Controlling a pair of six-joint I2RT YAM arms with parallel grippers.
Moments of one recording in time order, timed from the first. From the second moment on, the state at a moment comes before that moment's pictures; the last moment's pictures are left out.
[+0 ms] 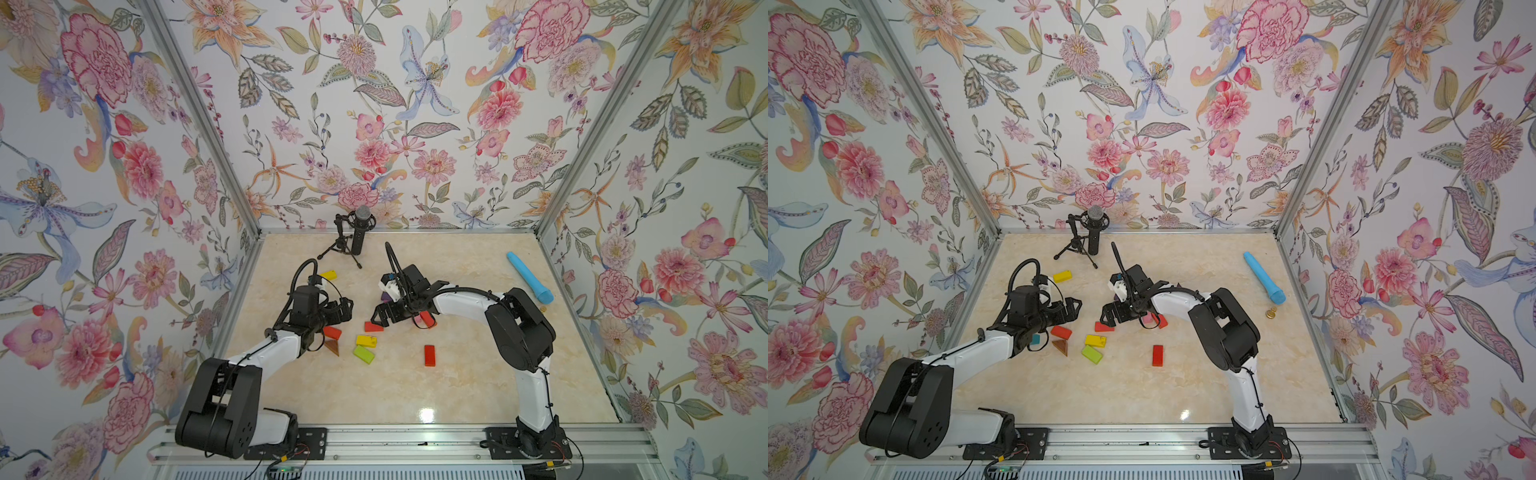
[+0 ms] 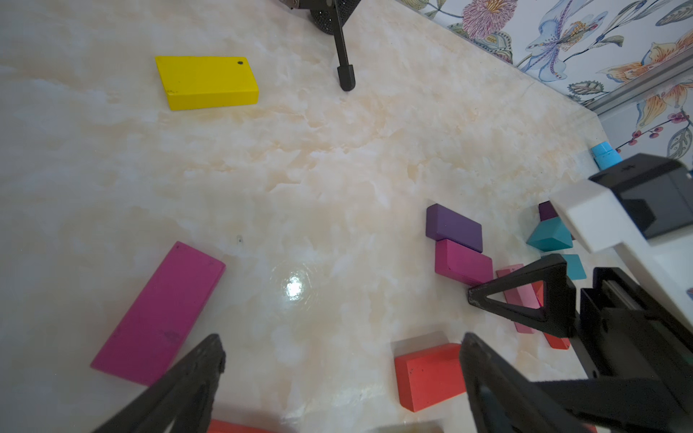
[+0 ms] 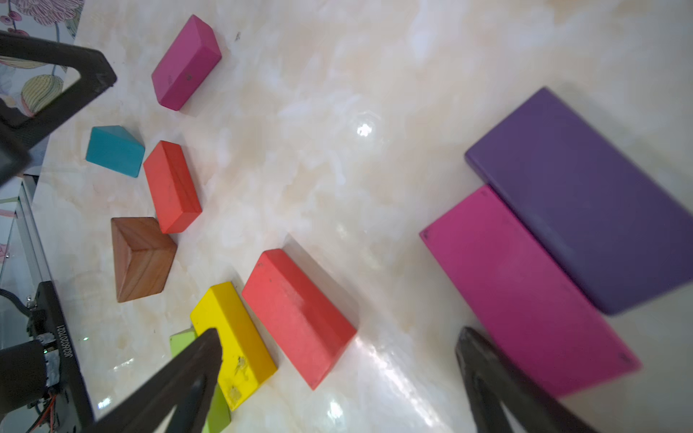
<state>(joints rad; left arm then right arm) -0.22 1.37 0.57 0.13 0.19 -0.42 0.71 2.08 1.39 -0.29 -0.42 0.26</state>
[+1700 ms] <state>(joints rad) -0.20 1.77 0.90 -0.13 -0.11 -0.19 0.58 1.86 1.22 -0.26 -0.38 0.18</state>
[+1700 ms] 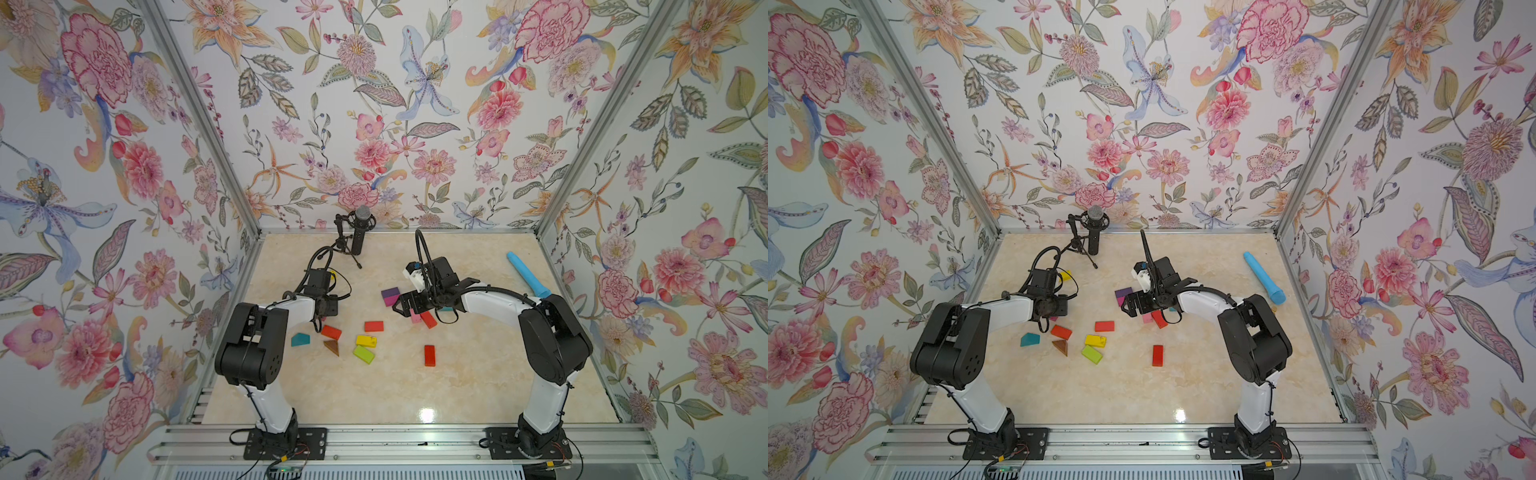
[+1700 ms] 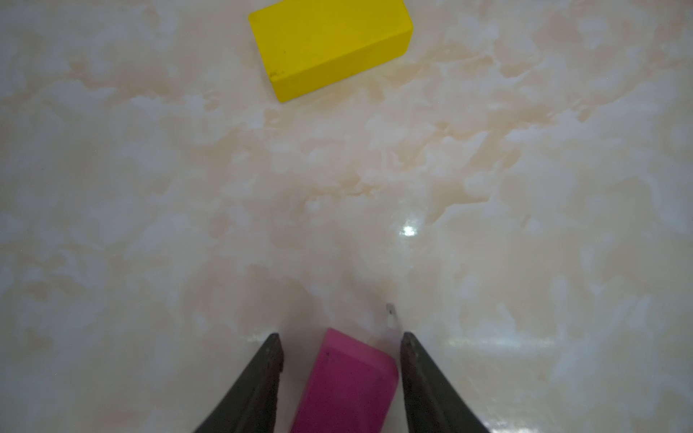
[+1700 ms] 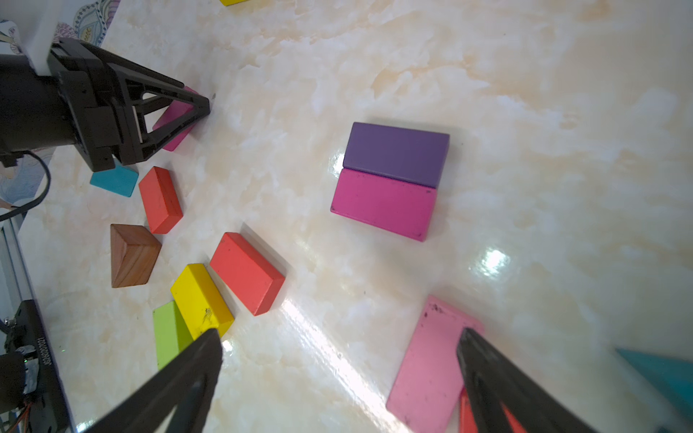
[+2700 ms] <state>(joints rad) -0.34 2.00 1.20 -0.14 -0.06 -0.20 0.55 1.75 1.17 -0.27 -0.32 0.18</state>
